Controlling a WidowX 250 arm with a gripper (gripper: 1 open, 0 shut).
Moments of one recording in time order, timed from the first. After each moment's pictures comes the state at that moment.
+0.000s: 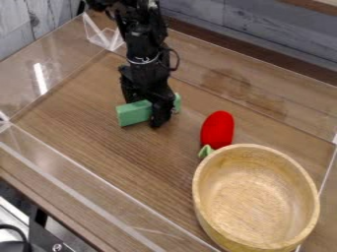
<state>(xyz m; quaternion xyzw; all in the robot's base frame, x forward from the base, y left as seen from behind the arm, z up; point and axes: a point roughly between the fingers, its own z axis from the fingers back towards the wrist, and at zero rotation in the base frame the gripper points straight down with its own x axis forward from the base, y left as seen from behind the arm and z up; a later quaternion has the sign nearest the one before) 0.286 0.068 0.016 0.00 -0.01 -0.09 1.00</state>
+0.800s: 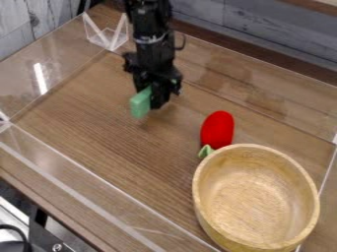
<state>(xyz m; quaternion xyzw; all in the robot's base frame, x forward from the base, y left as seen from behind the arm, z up) 0.315 0.067 0.040 -0.02 -0.03 -0.05 1.00</state>
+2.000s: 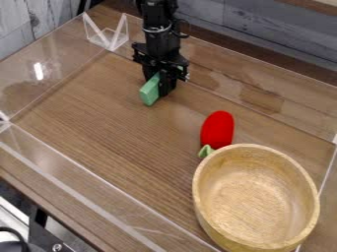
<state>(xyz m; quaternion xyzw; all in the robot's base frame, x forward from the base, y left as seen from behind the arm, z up) 0.359 0.087 0.020 -0.02 -0.05 -0.04 1.00</state>
